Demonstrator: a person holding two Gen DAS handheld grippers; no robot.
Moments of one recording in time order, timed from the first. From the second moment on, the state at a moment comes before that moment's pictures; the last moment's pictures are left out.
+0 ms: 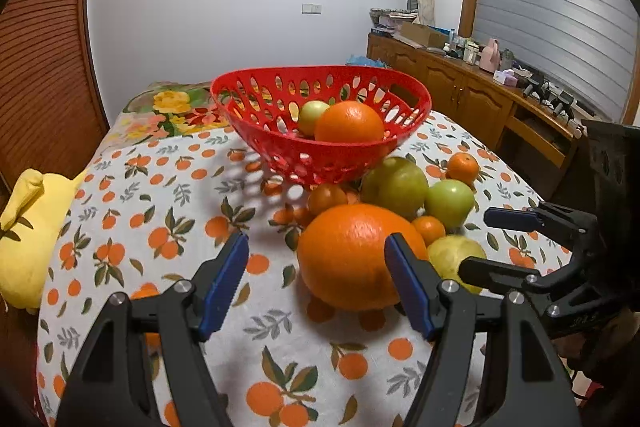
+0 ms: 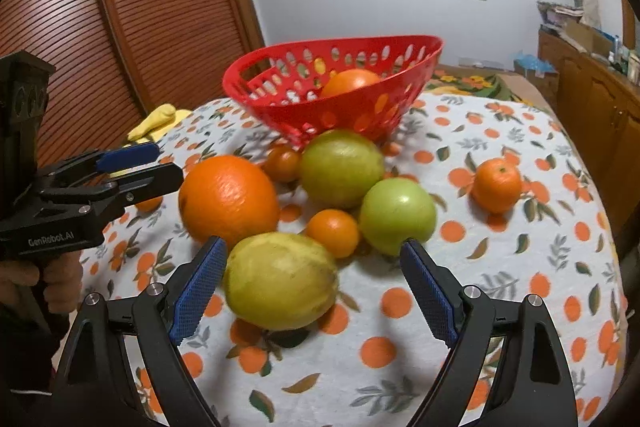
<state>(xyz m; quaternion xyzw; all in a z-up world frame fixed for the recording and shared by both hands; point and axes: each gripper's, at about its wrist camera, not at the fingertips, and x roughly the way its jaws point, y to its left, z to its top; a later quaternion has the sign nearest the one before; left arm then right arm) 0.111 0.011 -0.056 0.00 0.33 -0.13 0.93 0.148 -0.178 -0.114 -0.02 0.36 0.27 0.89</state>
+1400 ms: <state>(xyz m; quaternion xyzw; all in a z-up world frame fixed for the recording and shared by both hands) 0.117 -0.025 -0.067 0.02 0.35 -0.15 0.92 0.145 -0.214 -0.131 -0.02 0.38 0.24 0.89</state>
